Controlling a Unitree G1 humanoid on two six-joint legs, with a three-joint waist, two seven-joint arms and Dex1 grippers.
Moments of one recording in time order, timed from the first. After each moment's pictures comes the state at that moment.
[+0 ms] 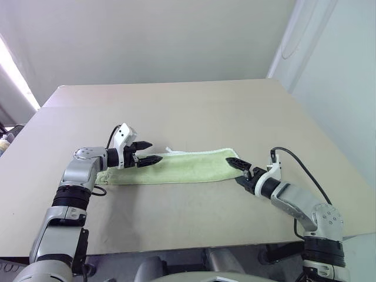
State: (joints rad) left arm -0.56 0.55 -0.02 0.51 -0.26 0.32 -1.15; right arm -0.15 -0.29 -0.29 -0.03 1.74 0.95 -0.49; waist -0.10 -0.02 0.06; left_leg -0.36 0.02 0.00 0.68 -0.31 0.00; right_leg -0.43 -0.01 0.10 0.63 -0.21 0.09
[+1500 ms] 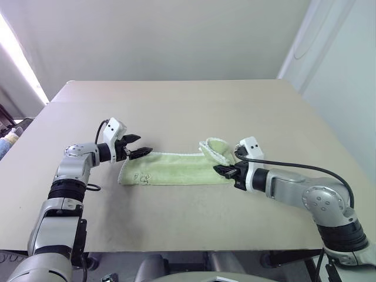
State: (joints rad) left arm -0.64 0.58 0.02 0.71 -0.23 0.19 -1.10; right arm -0.33 -0.56 0.10 -0.36 1.08 1.08 0.04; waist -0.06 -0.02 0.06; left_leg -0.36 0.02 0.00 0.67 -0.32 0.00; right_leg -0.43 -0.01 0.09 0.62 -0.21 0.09
